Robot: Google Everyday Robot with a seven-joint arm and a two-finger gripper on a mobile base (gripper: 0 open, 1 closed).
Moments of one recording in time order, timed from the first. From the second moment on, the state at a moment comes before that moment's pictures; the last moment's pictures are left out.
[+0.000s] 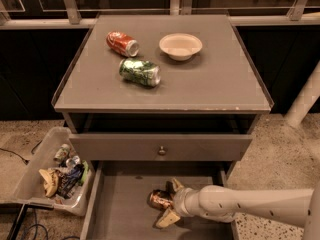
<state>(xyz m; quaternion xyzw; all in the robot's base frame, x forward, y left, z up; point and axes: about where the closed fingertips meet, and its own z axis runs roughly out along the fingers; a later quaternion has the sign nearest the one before) 0.484 -0.044 0.370 -0.53 0.76 0.16 0.34</state>
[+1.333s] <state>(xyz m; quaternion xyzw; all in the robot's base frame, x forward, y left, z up) 0.482 -0.044 0.372 -0.53 0.76 0.16 0.34</state>
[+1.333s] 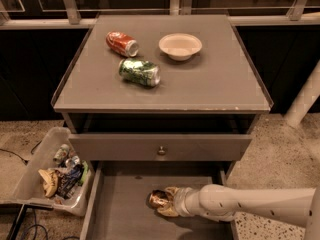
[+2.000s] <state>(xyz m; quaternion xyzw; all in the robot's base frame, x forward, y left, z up) 0.456 -0.066 0.460 -0.57 0.72 0.16 0.36</state>
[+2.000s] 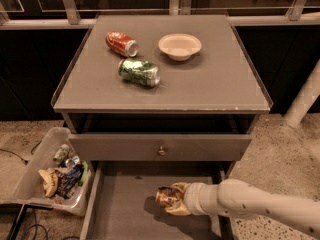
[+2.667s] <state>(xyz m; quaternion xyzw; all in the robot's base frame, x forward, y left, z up) 0.449 -0.092 0.579 -0.60 0.71 0.12 0.36</state>
